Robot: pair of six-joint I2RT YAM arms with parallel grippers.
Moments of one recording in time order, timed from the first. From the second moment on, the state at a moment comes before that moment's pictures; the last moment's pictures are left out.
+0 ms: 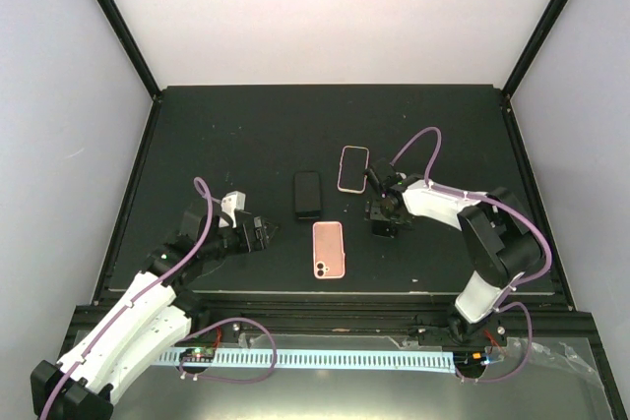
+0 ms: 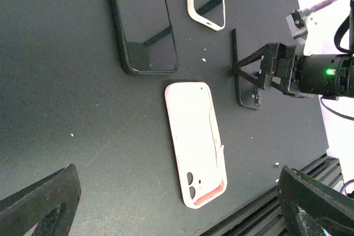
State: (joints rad) left arm -0.45 0.62 0.46 -0.49 0.34 -0.71; right arm 0.56 1.69 0.92 -0.54 0.18 0.66
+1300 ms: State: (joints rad) left arm -0.42 0.69 0.49 -0.46 0.40 -0.72; right arm 0.64 1.44 0.84 -0.45 0.09 0.49
